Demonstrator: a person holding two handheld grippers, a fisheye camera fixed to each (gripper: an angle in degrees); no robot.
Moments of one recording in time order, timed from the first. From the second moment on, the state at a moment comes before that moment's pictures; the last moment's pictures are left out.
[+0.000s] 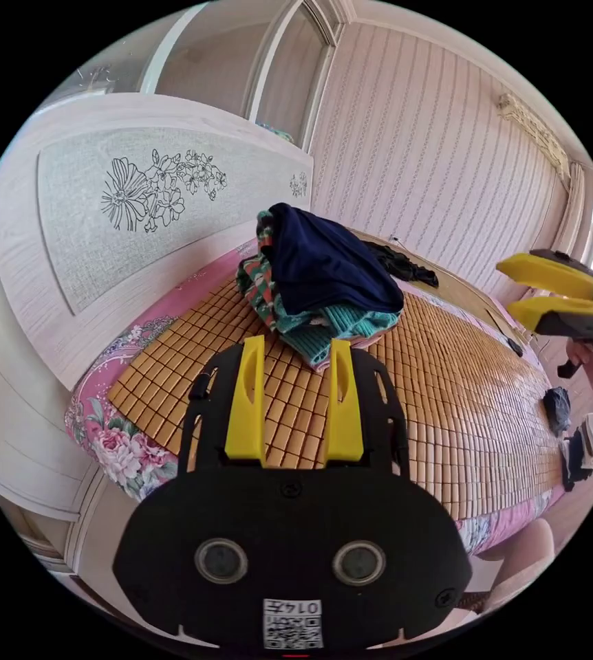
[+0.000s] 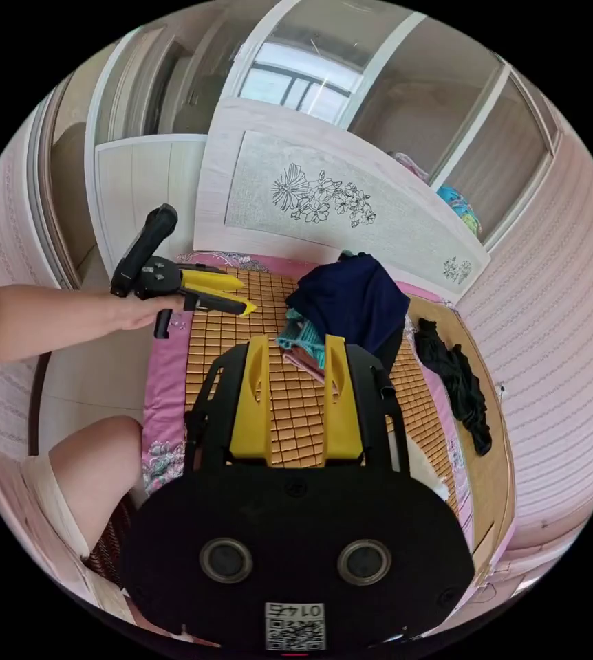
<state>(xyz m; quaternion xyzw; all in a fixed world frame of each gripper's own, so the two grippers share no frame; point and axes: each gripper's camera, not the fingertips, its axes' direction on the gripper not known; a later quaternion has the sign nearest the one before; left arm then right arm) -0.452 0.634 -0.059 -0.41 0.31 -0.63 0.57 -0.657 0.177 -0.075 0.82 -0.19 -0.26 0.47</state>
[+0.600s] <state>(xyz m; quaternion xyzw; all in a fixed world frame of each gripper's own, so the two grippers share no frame) -0.397 0.719 0.061 -0.40 0.38 -0.64 0.54 -0.684 0.009 -0.295 0.70 -0.26 -0.34 0.58</state>
